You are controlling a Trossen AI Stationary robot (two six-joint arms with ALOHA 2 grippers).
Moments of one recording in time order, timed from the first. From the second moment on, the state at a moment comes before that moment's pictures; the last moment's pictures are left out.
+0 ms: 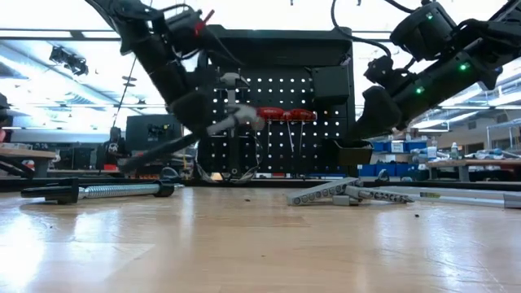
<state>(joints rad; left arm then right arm) 0.31 1.40 0.85 -0.33 -0.31 0.07 -0.07 1.23 0.35 0.35 0.50 0.18</state>
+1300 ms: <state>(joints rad) 0.43 1.60 0.96 -0.08 -0.31 0.19 -0.06 1.23 0.35 0.33 0.50 0.18</state>
